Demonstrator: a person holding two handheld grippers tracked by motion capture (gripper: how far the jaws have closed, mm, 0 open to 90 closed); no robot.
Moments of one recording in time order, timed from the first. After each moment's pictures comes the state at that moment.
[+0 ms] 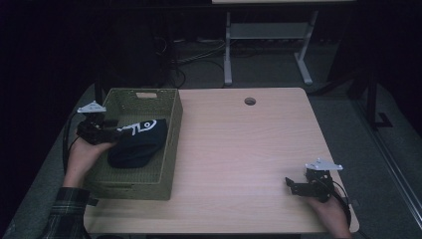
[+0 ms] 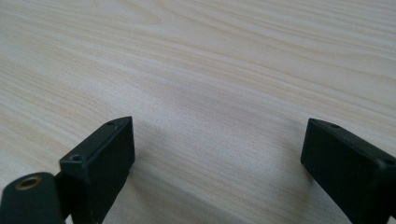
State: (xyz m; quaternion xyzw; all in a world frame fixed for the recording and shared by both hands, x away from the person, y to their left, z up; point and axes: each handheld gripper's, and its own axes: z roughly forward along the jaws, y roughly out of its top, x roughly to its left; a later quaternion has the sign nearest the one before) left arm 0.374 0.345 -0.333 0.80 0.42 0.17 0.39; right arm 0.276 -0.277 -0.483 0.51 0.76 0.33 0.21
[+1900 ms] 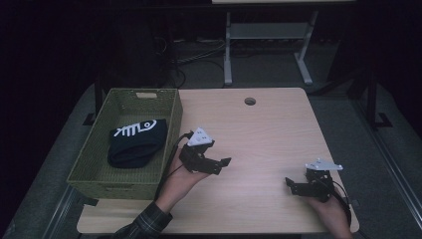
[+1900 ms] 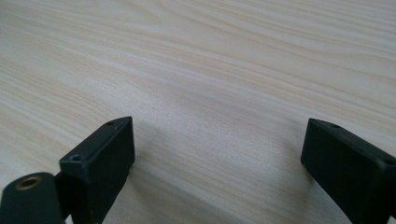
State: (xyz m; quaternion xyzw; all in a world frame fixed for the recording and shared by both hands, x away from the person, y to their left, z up) left arm 0.319 0.095 -0.383 0.83 0.28 0.11 0.46; right arm 0.276 -0.277 -0.482 0.51 0.76 0.33 0.20
